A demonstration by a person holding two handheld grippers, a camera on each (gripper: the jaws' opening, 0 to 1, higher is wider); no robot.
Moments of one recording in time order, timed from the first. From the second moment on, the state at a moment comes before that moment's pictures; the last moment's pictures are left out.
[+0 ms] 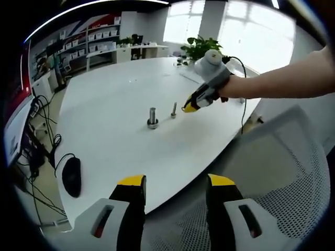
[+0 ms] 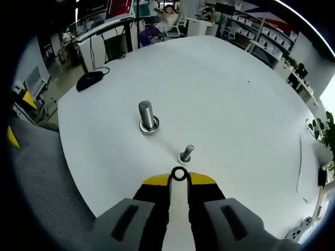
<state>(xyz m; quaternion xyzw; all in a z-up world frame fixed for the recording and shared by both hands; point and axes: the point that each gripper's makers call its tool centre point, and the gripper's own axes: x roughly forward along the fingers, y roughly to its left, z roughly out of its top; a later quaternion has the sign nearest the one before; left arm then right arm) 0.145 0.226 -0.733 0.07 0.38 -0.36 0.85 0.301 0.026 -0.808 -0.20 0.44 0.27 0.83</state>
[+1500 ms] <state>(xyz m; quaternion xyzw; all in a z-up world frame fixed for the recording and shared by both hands) 0.145 0.229 -0.736 0.07 0.39 -0.35 0.85 0.330 0.035 -0.828 -0.22 0.47 0.29 0.80</state>
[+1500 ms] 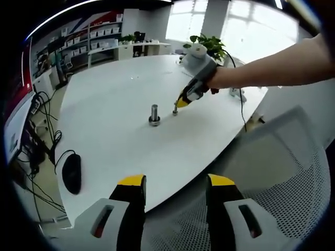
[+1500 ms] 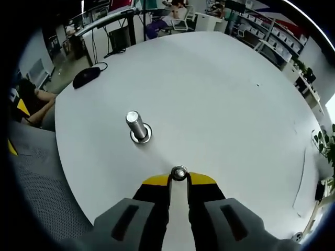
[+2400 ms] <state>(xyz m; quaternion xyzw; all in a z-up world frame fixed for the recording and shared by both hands) 0.146 0.229 -0.737 0.06 0.40 -0.35 0.85 0.327 0.034 -0.856 -0.21 0.50 0.28 0.79</state>
